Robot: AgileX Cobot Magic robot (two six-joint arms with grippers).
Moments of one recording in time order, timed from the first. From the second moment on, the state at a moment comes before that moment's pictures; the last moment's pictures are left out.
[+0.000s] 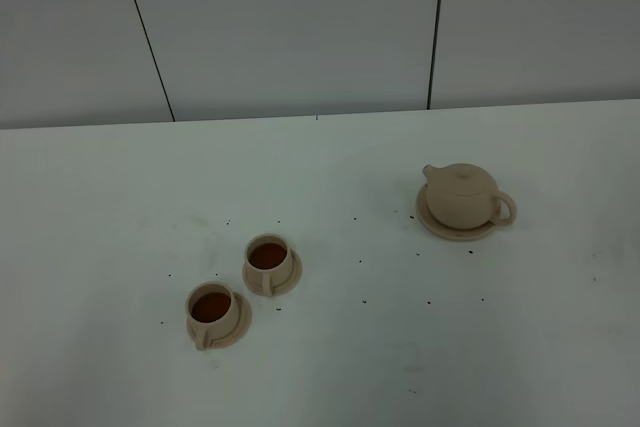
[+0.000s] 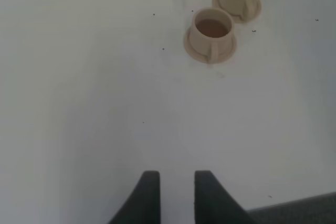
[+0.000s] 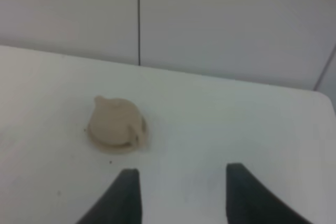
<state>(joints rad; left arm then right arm) 0.00 0.15 -0.51 -0.11 1.05 0.15 0.00 0.47 -0.78 0.25 0.75 -0.37</state>
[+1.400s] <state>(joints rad) 0.00 0.15 -0.51 -0.11 1.05 0.15 0.00 -0.01 -0.59 0.12 1.13 0.02</state>
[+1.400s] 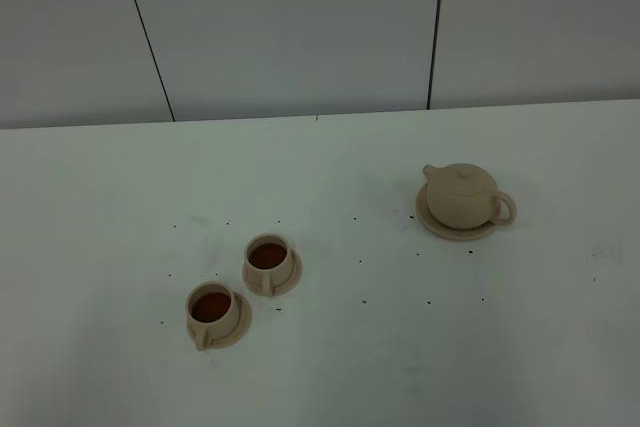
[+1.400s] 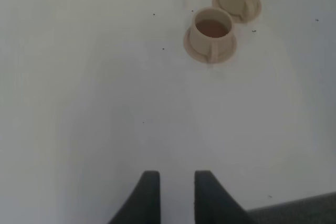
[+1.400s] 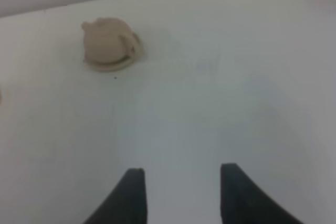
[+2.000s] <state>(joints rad) 0.00 0.15 -0.51 -0.11 1.05 0.15 0.00 -0.01 -0.49 0.11 1.07 -0.04</state>
